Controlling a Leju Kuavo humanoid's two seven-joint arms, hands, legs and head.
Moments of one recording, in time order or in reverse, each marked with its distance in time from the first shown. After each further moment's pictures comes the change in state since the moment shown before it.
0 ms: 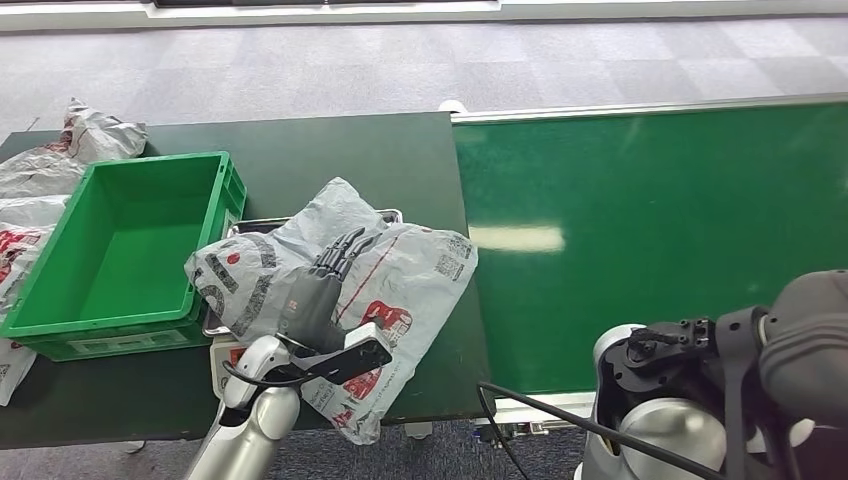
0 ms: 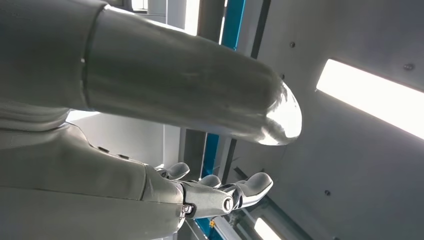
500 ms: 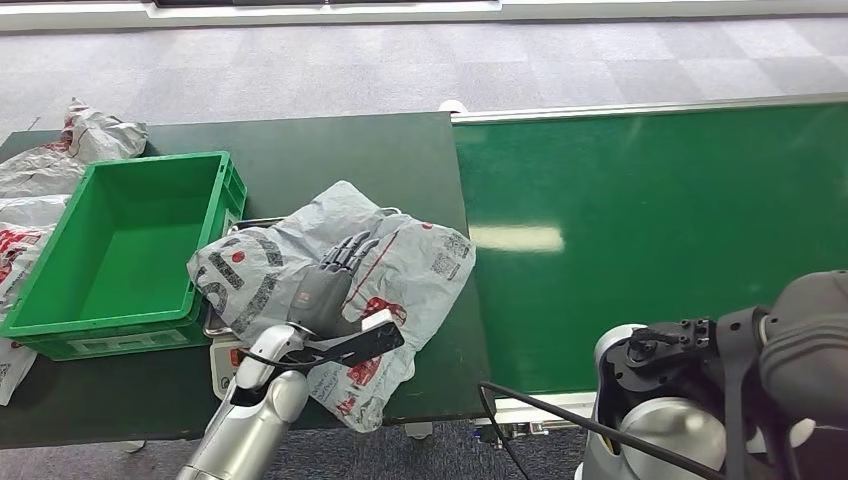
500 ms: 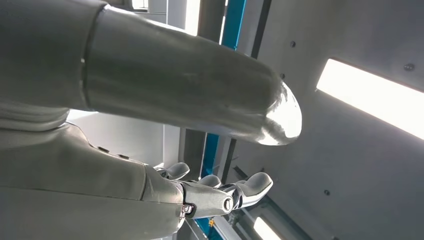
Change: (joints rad) left arm -0.091 0.006 -0.007 0.165 -0.096 0.004 0.100; right arm 0.001 -0.002 -0.003 0.000 0.009 0.000 0.000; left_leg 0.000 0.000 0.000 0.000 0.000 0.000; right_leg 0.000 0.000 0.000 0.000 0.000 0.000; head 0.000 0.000
